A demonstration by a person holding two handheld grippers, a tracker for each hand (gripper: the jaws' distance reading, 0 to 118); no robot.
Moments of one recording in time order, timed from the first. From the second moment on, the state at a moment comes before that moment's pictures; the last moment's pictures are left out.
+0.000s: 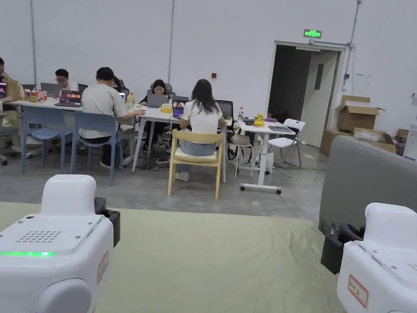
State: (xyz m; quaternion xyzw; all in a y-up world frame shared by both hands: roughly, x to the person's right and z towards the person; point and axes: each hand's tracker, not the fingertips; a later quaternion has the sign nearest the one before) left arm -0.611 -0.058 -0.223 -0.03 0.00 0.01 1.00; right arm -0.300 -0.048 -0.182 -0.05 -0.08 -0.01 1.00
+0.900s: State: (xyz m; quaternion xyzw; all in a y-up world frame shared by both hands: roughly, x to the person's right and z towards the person) left arm -0.615 -0.052 -0.206 -0.03 -0.02 0.01 1.00; right arm -0.331 -0.044 -0.173 -0.07 -0.08 -0.02 0.99
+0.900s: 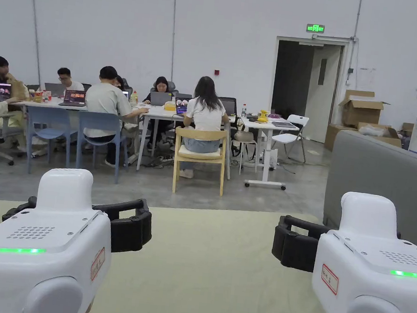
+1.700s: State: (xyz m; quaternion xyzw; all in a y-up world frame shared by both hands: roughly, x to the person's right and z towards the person) left arm -0.623 -0.060 -0.213 -0.04 -0.01 0.02 1.00; right arm -0.332 -0.044 -0.171 -0.06 -0.04 -0.05 1.00
